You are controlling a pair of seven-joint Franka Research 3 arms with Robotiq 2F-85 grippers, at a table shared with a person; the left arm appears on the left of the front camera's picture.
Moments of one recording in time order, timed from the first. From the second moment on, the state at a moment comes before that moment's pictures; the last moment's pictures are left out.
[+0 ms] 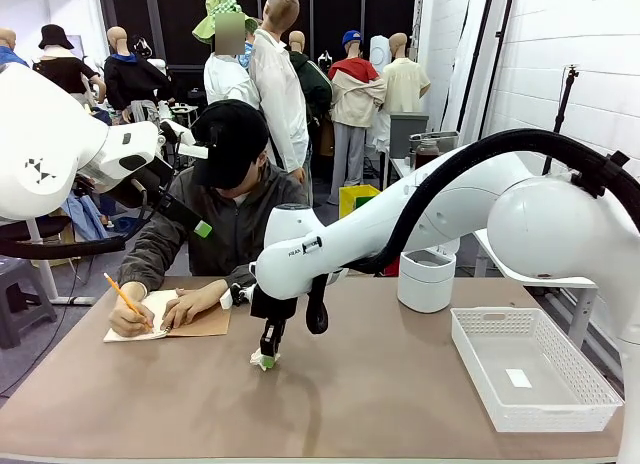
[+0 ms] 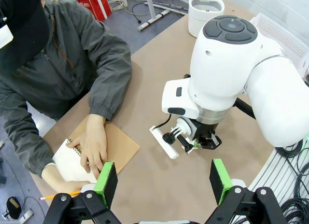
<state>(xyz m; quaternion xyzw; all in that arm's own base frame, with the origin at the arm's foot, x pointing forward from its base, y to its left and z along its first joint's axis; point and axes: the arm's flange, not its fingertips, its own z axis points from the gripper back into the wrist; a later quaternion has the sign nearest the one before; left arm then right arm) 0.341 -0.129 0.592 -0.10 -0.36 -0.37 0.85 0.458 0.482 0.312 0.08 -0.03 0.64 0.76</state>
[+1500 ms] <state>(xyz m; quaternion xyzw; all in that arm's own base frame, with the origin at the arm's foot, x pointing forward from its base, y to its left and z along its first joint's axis) 0.341 -0.129 0.592 -0.10 -0.36 -0.37 0.85 0.429 0.253 0.490 -0.04 -0.08 0.41 0.91</state>
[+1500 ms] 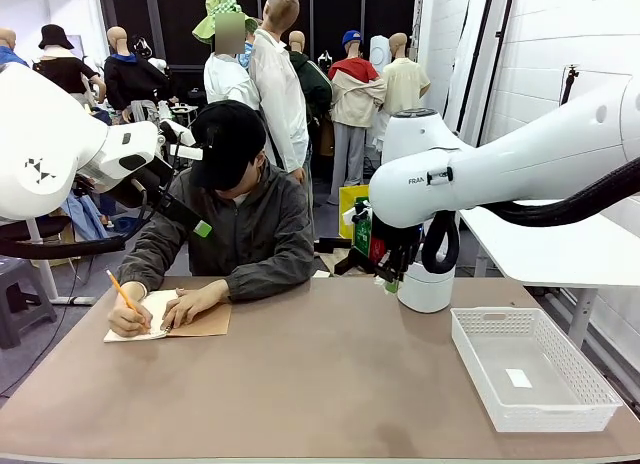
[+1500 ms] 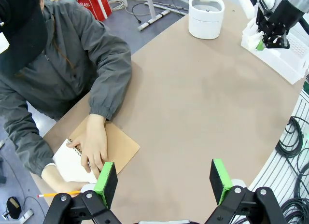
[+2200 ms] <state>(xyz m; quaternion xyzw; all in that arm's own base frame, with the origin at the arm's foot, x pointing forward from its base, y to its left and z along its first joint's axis) 0.341 -0.128 0.592 -0.10 -0.36 -0.37 0.85 0.473 0.204 0.504 -0.11 -0.10 0.33 0.93</state>
